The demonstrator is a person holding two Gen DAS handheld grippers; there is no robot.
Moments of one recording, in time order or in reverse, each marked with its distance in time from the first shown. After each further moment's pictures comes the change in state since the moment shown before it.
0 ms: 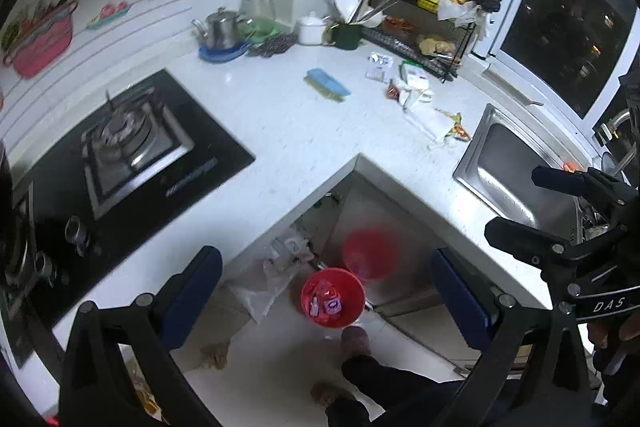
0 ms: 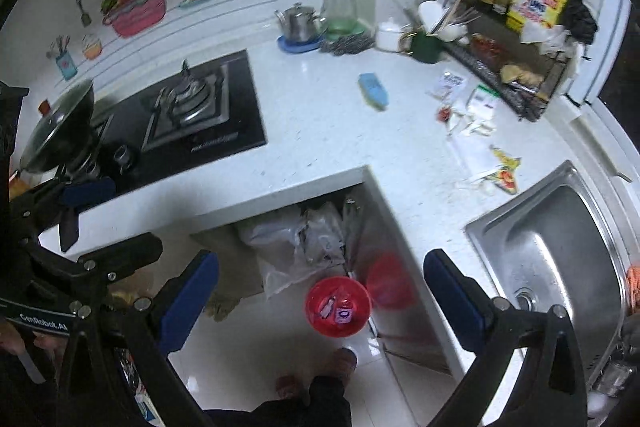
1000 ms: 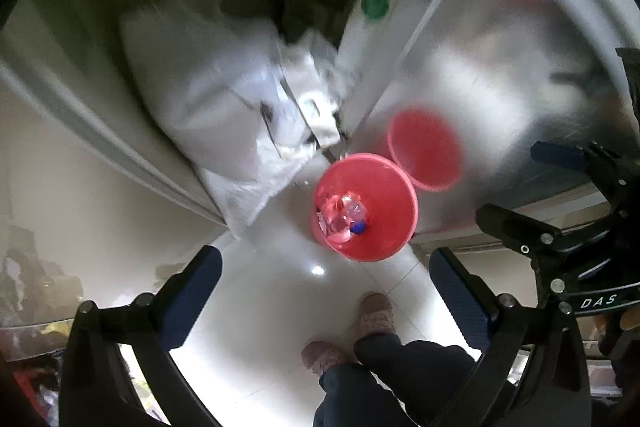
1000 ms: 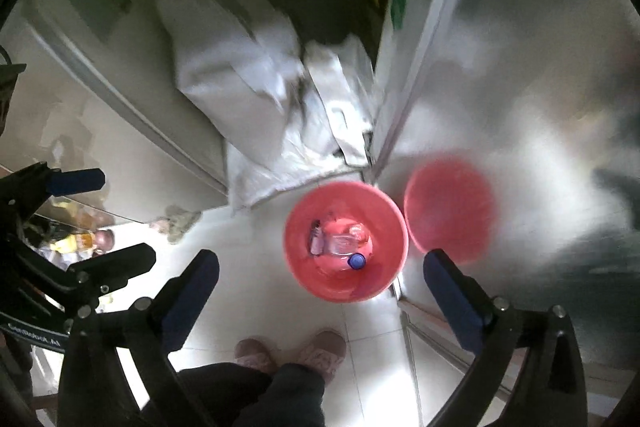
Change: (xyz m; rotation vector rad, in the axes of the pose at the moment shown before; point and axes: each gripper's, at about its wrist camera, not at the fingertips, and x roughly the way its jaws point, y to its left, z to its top) left arm 0.283 0.061 -0.216 -0.158 0.287 0.031; right arm 0.329 -0.010 -0.178 -0.131 0.290 0.067
